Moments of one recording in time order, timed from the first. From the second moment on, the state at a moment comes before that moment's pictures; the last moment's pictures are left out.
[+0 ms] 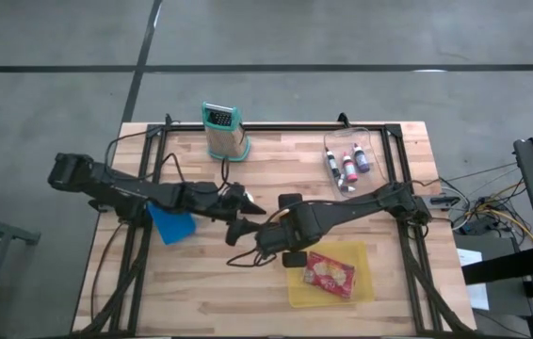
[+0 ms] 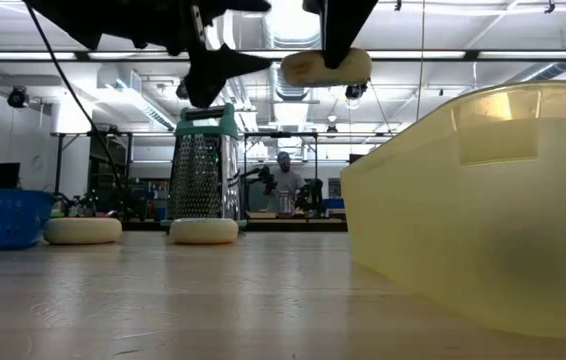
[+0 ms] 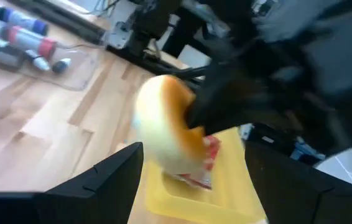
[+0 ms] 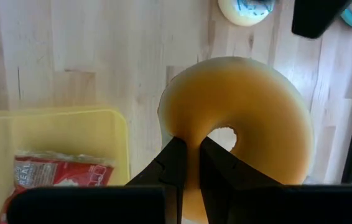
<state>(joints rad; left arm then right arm) -0.11 1.37 0.70 0.40 0.06 -0.52 0.31 2.16 2.22 -1.53 0.31 0.25</state>
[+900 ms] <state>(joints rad) 0.03 1.53 0.70 0.56 0.27 -0.56 0.31 2.16 2.22 -1.49 0.31 0.21</state>
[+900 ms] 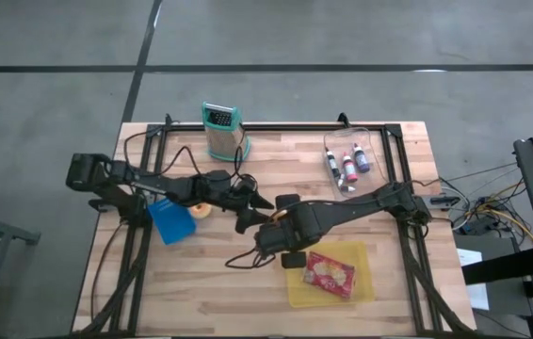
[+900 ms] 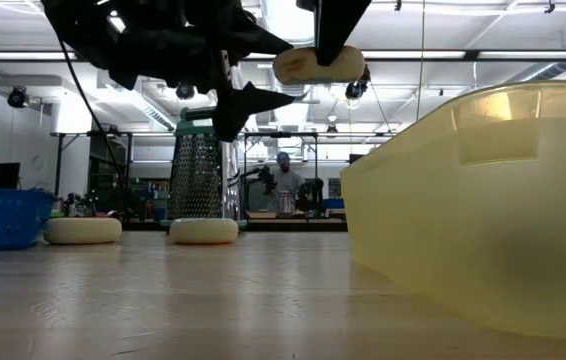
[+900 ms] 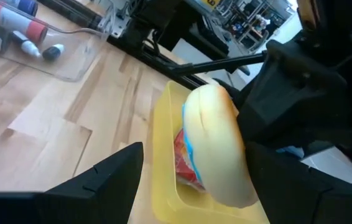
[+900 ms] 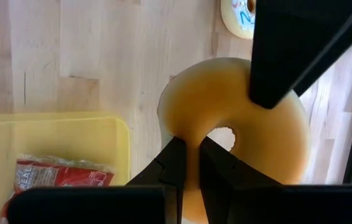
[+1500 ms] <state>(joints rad) 0.03 1.54 0.72 0.58 0.37 -0.56 0.31 2.16 2.22 -1.48 0.31 0.21</state>
